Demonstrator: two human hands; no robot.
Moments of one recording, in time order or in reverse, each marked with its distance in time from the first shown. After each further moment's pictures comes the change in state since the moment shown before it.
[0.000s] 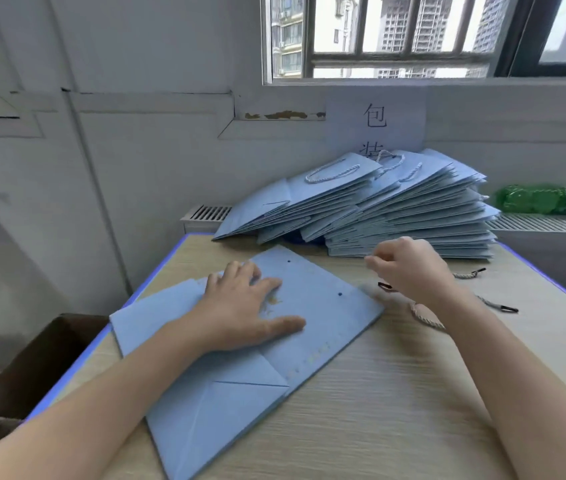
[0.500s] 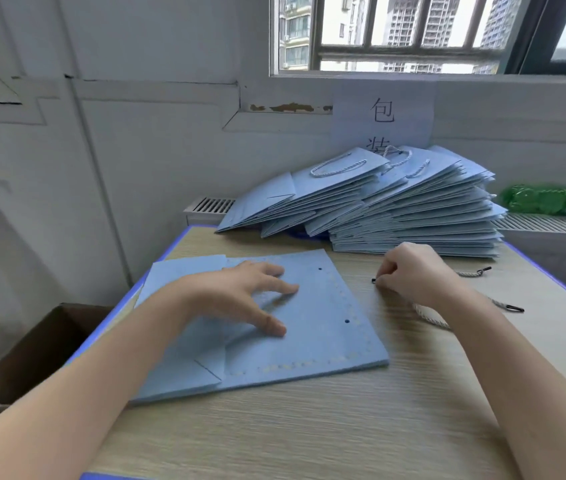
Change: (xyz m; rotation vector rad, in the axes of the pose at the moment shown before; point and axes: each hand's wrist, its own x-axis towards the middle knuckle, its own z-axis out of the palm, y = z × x) left_hand 0.003 -0.011 -0.031 -0.255 -0.325 0.150; right_hand -0.006 -0.008 -0.006 -0.155 -0.192 -0.046
